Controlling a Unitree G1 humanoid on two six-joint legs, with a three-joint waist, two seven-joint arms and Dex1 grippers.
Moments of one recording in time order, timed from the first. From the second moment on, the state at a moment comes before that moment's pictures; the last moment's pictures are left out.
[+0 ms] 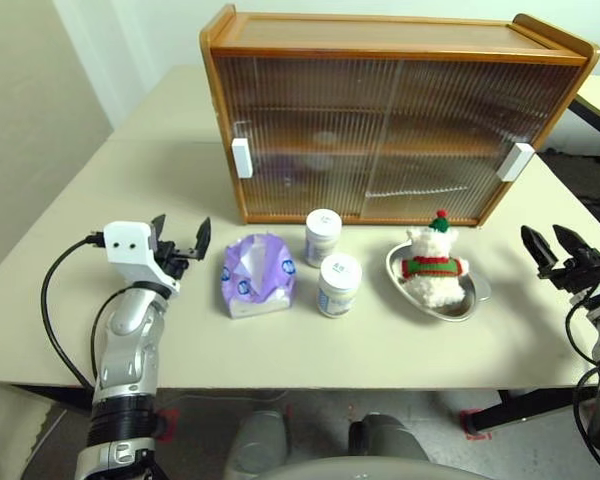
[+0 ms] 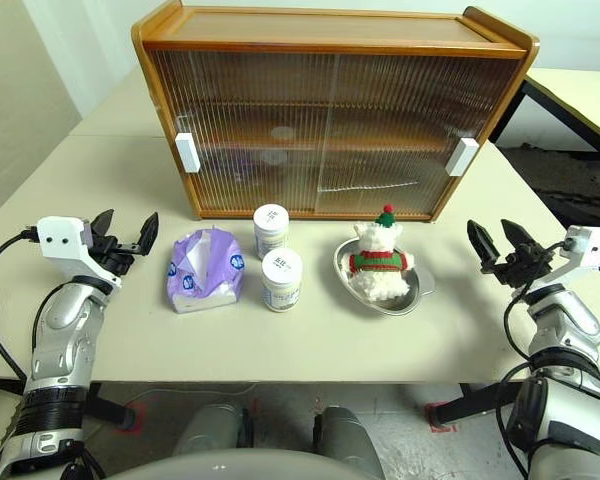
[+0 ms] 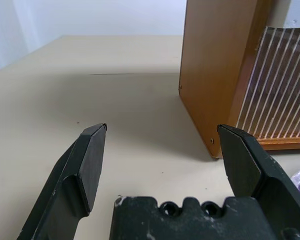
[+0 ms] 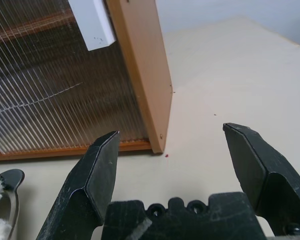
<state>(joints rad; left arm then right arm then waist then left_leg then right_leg) -0.10 0.30 0.25 0.11 -0.23 -0.04 -0.29 -0.43 -0.62 -0.54 1.17 0.42 -0.37 0.99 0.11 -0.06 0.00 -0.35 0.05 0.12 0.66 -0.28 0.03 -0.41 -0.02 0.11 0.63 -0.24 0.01</state>
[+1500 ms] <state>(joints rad) -0.32 0.45 0.20 0.09 -0.27 -0.03 -0.52 -0.06 -0.50 -0.24 -0.04 0.67 0.09 1.13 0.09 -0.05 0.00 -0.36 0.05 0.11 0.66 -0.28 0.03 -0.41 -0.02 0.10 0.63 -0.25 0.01</state>
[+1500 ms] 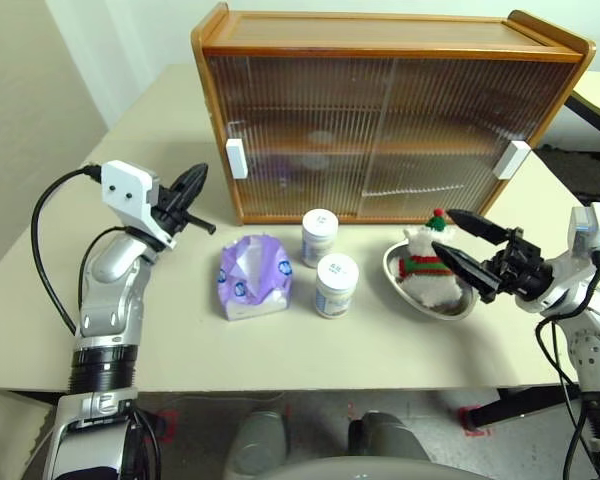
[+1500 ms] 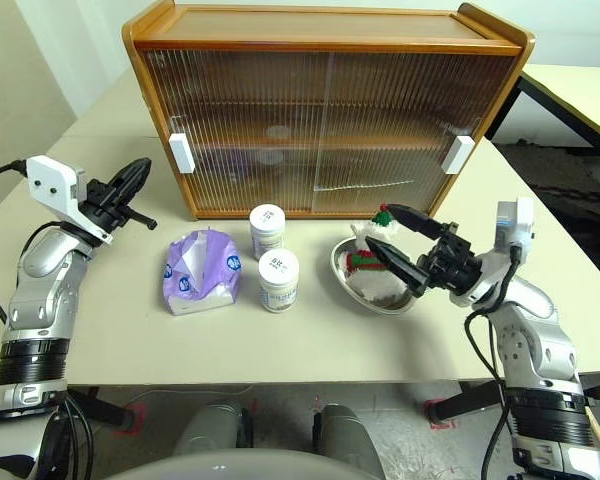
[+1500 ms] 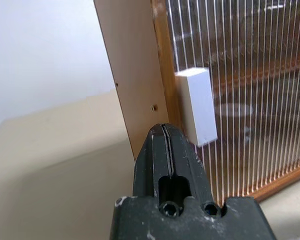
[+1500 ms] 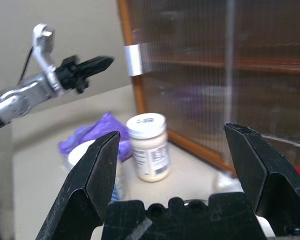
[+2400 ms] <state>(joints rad) -0.45 0.41 0.11 0.21 -0.23 -0.02 -0.55 -0.06 -0.45 -0.21 -0.04 0.66 0.08 1.12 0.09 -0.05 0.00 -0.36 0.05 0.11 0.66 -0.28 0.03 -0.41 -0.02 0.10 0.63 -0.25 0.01</state>
